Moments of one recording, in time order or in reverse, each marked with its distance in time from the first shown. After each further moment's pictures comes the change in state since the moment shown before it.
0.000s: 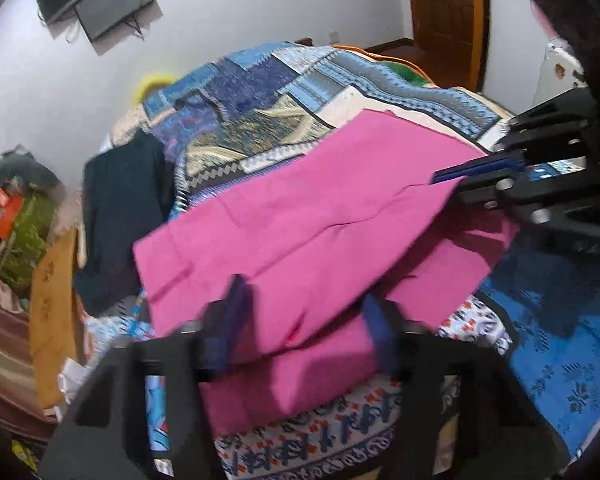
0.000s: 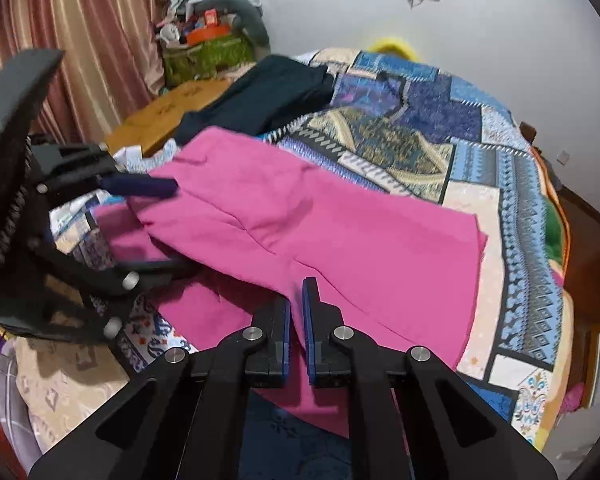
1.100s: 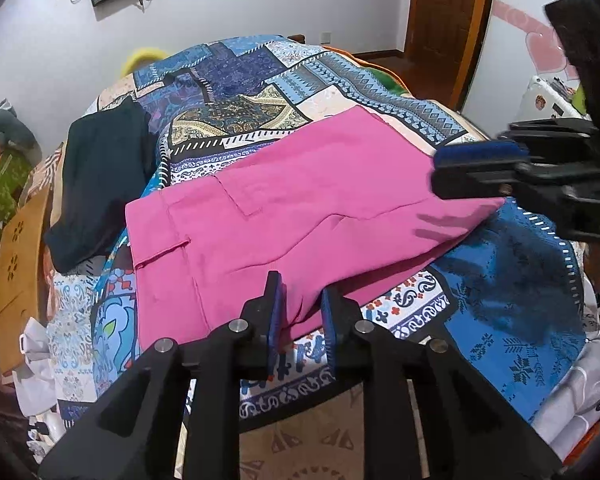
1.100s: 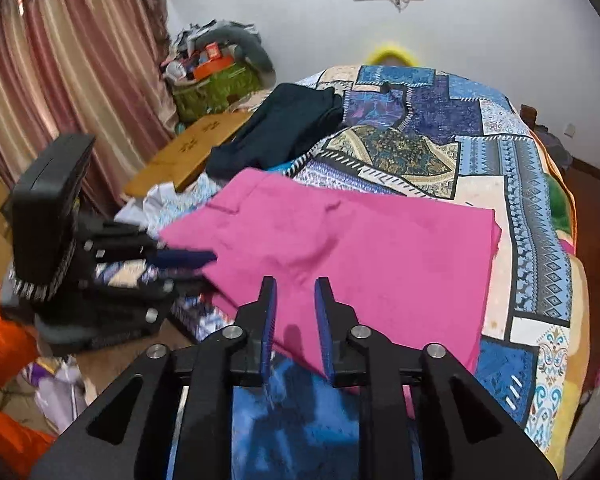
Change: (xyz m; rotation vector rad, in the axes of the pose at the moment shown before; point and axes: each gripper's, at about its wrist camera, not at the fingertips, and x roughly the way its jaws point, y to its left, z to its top) left arm -0.029 0.004 -0.022 -0.128 0.027 -0.176; right arm -0.037 0.009 -0.005 0.146 -0.069 0.106
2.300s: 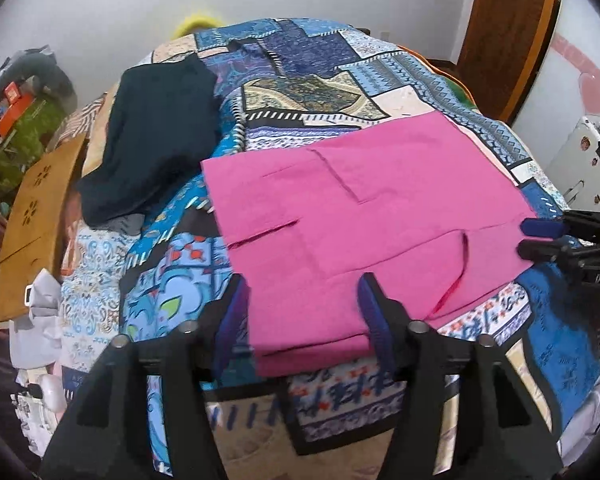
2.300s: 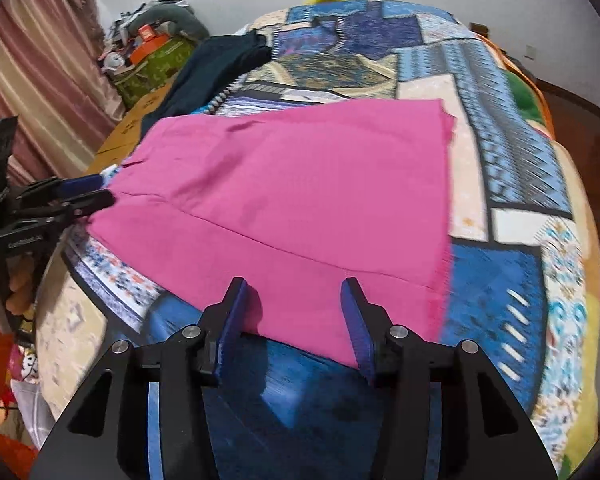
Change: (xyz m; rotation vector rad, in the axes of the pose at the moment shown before) left arm 0.011 0.069 -0.016 -0.184 0.035 0.084; right arm 0.022 -0.059 -0.055 0.187 0.155 -0.093
